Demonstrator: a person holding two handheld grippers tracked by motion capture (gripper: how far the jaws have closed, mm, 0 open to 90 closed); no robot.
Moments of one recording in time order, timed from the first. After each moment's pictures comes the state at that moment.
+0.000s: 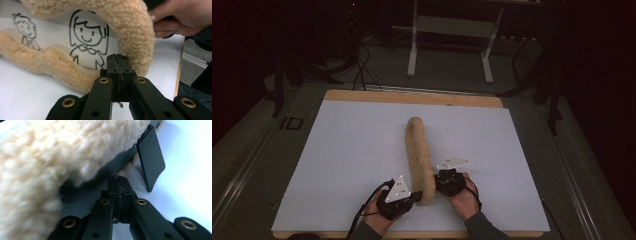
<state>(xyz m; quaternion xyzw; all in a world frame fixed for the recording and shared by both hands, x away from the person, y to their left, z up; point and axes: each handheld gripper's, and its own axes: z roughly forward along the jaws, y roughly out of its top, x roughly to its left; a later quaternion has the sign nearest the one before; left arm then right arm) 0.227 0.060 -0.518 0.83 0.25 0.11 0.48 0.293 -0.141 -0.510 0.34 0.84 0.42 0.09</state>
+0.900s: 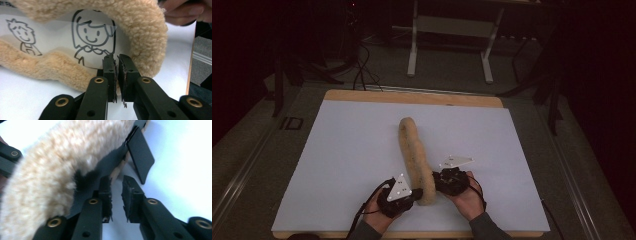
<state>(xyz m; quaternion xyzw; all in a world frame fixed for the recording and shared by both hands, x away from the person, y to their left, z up) 0.231 0.062 -0.518 0.83 0.26 0.13 0.47 0.290 -0.147 -0.494 0.34 0.84 0.41 0.09</state>
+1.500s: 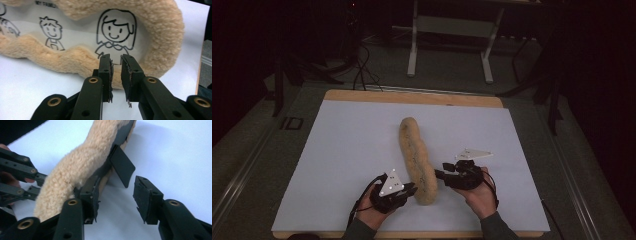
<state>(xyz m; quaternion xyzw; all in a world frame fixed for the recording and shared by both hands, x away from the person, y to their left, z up) 0.238 0.080 -0.513 0.83 0.28 0.15 0.47 0.291 -0.177 -0.463 0.38 0.81 0.43 0.08</state>
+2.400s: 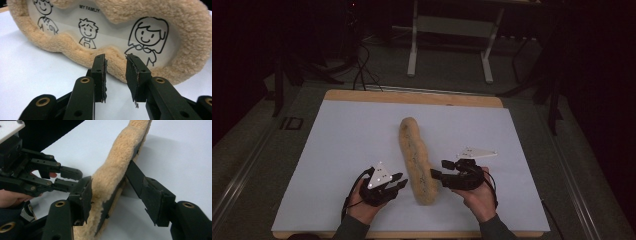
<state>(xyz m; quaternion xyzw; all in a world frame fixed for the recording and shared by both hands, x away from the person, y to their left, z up) 0.247 0.105 -0.505 0.80 0.33 0.17 0.47 0.281 -0.171 -0.443 0.38 0.80 0.47 0.06</state>
